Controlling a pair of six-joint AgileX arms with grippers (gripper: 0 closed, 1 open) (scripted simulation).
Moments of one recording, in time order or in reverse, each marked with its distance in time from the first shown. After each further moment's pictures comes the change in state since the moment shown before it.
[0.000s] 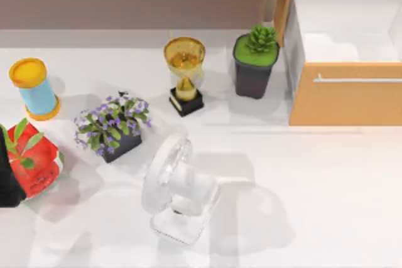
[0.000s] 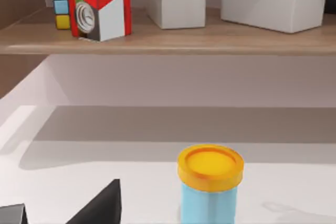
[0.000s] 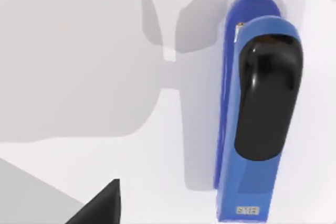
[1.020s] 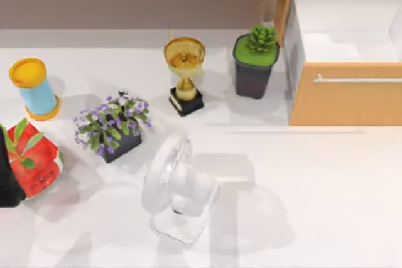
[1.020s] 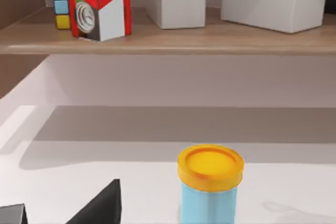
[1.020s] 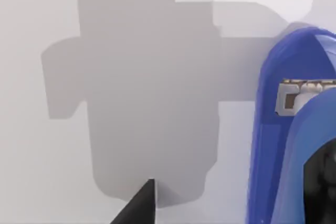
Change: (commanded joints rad) left arm 0.000 0.000 0.000 0.000 0.000 0.000; right arm 0.000 0.127 -0.154 0.284 0.000 0.003
